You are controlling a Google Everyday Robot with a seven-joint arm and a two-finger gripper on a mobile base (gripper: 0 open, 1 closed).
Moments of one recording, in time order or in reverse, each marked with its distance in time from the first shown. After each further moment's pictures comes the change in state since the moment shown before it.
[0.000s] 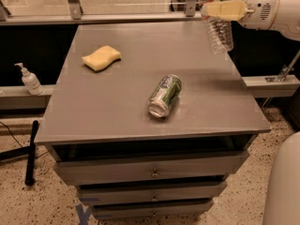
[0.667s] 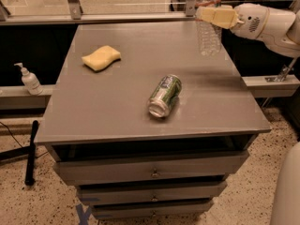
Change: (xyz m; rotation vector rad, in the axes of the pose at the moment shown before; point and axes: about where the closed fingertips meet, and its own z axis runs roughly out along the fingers) arm 0.005 -0.006 0.009 -0.053 -0.153 -0.151
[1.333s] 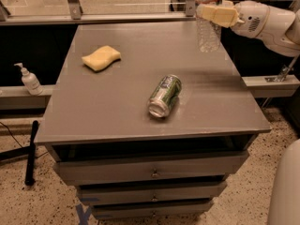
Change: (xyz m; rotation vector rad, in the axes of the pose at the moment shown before) arm -0.009 0.005 0.004 -0.041 -0.041 -0.096
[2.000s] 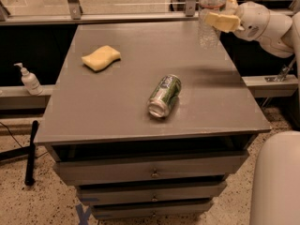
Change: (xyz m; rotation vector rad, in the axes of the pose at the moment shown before) arm -0.002 0.001 -0.012 -0.109 -0.099 -0.306
